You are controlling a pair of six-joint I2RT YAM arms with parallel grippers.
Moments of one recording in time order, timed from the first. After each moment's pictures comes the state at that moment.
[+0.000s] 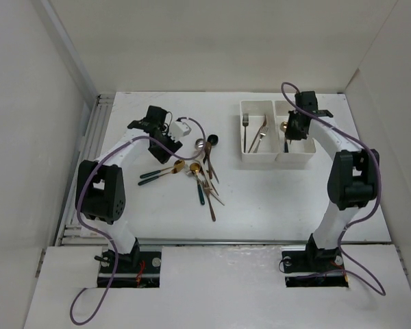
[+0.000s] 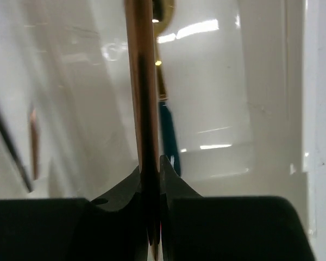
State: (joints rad) left arm -0.27 1.71 1.30 -0.71 0.11 0.59; right arm 0.08 1.83 1.46 -0.56 0.10 0.30
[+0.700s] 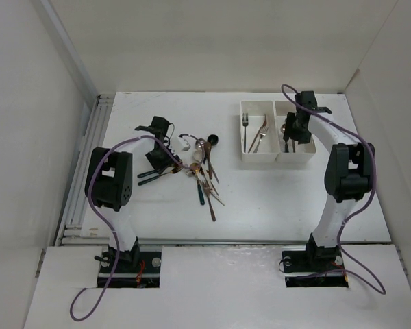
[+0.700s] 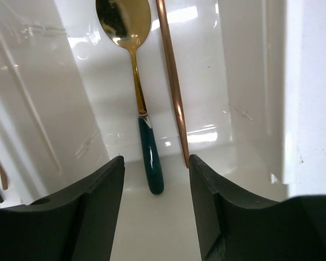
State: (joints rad) left arm -0.25 1.88 1.26 -0.72 0.05 0.73; right arm 0.05 1.95 1.55 -0.67 0.15 0.25
